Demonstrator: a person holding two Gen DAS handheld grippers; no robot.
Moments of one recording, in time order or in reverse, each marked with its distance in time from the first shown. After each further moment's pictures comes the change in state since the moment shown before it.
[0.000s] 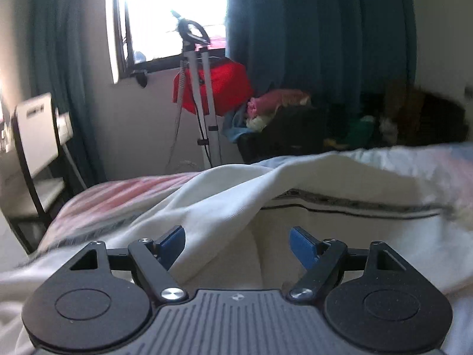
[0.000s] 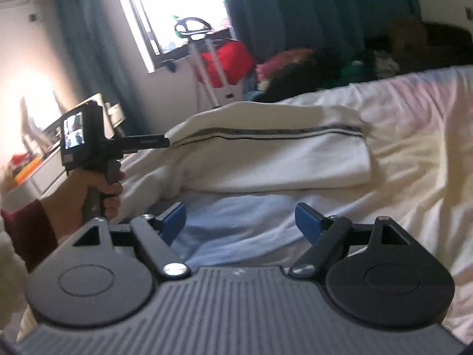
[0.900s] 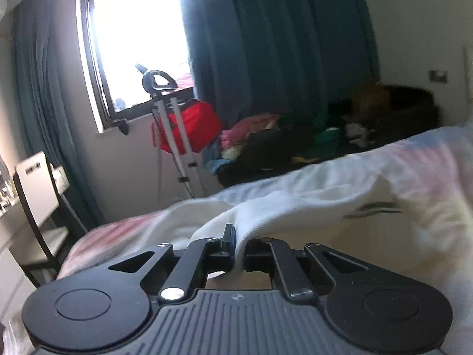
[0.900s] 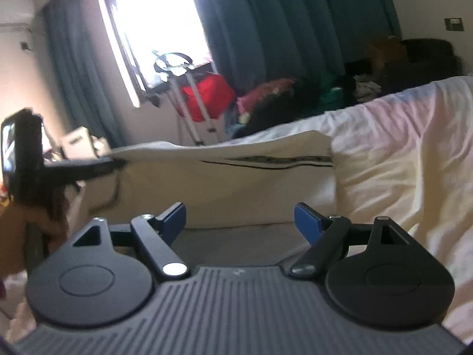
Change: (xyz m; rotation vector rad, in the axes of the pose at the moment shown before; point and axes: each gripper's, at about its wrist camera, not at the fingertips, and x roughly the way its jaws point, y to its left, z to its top) left arm -0.144 -0.074 -0.012 0.124 -0.114 -0.055; right arm 0.001 -0.020 0.002 0.031 -0.147 -0.027
